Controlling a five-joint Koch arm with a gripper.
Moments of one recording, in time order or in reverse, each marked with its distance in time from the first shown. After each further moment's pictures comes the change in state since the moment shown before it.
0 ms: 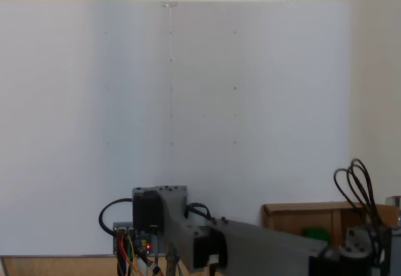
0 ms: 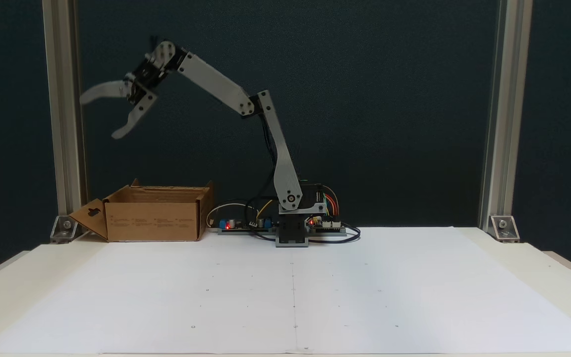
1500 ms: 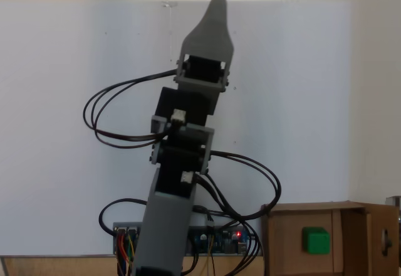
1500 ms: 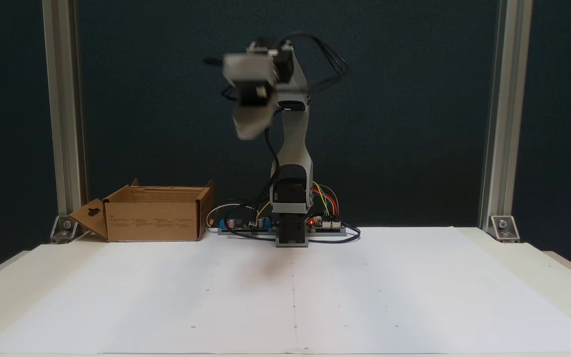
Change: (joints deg) arm -77.3 32.1 49.2 -30.9 5.6
